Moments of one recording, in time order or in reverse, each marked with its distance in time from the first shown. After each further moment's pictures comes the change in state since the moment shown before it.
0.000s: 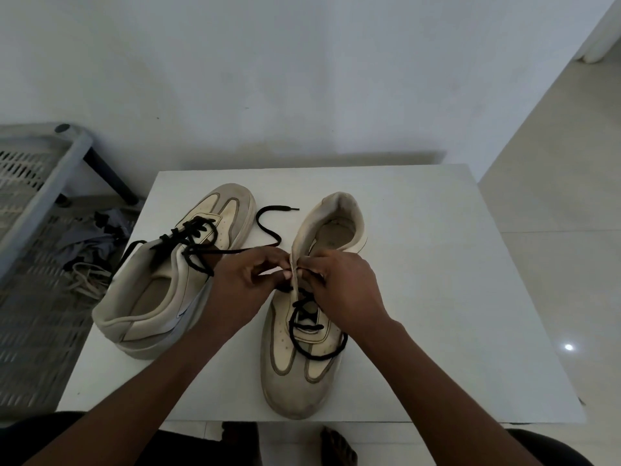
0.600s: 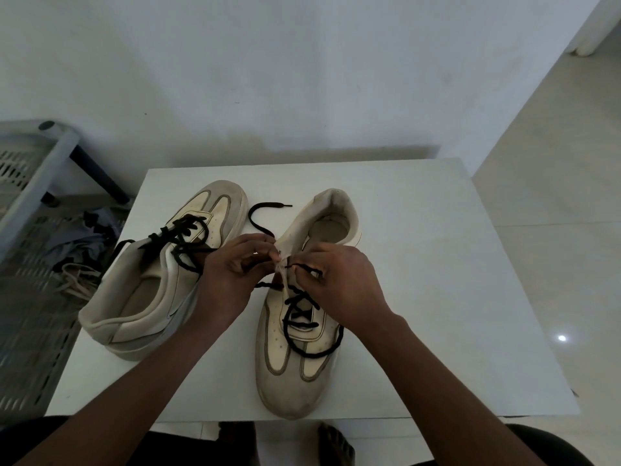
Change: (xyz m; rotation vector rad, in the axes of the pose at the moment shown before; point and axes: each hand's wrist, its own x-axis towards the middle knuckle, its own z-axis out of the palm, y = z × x) left_hand 0.009 -0.011 -0.001 -0.156 -0.020 0.113; right_hand 0.000 0.003 -0.005 0.066 0.027 -0.021
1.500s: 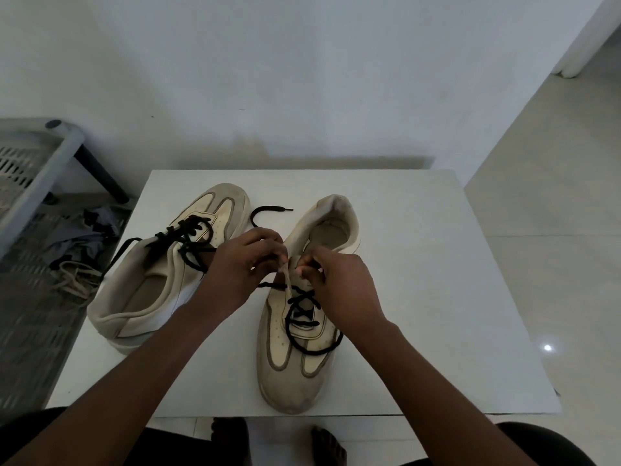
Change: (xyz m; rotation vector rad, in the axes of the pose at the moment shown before) left_hand 0.012 0.017 -0.011 0.683 -0.164 0.377; right_hand -0.005 -0.014 -0.004 -0.025 -0.052 0.217
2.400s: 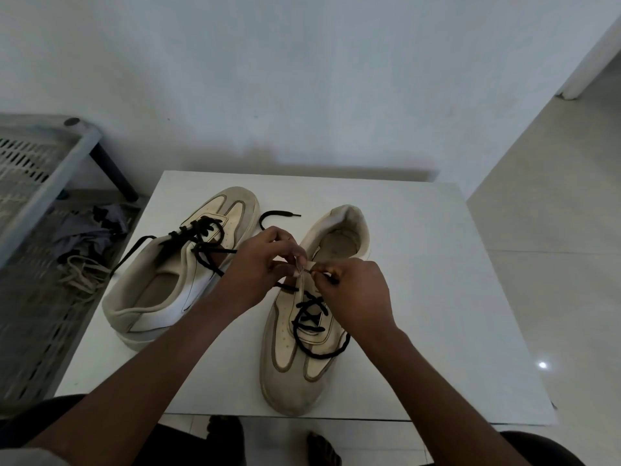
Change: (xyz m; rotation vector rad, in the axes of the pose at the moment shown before) left_hand 0.010 0.013 0.001 -0.264 -0.090 -0.233; right_hand -0.008 -0.010 -0.011 -0.021 0.028 0.112
